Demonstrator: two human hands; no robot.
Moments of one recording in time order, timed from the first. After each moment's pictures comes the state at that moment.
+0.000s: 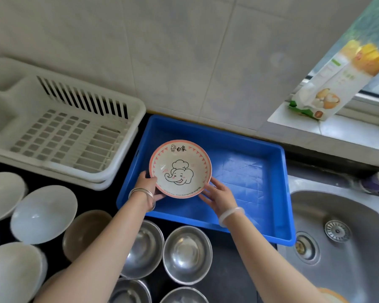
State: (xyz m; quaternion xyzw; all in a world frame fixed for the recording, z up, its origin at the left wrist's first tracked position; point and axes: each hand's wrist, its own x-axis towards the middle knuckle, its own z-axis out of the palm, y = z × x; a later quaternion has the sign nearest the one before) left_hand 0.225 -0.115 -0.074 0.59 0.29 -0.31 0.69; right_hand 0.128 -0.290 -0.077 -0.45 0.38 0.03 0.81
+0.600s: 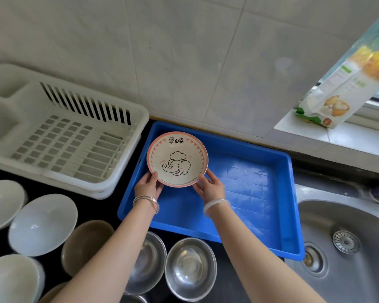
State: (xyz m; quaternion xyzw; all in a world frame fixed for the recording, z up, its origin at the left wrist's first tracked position) left_hand 0.235 -0.125 -0.079 0.52 0.29 -0.19 0.78; right_hand 0.183 -0.267 -0.080 -0.41 0.40 -0.07 0.82
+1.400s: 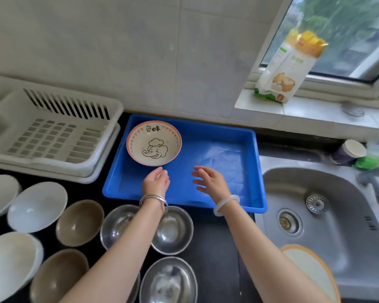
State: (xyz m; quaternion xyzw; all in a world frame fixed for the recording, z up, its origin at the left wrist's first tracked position) left_hand 0.131 -0.167 -0.022 0.60 0.21 -0.20 0.75; right_hand 0.073 -0.298 -0.018 -0.65 0.34 0.02 0.68
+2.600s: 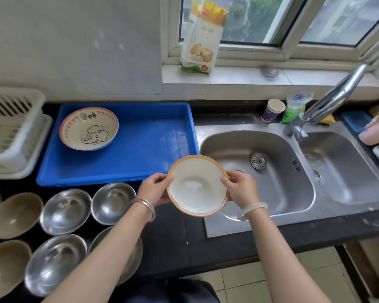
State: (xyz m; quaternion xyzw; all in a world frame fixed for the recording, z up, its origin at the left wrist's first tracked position) left_hand -0.018 -0.232 0.009 0.70 0.02 -0.40 0.59; right_hand -0.154 -0.402 0.020 -0.74 0.46 -0.09 0.49
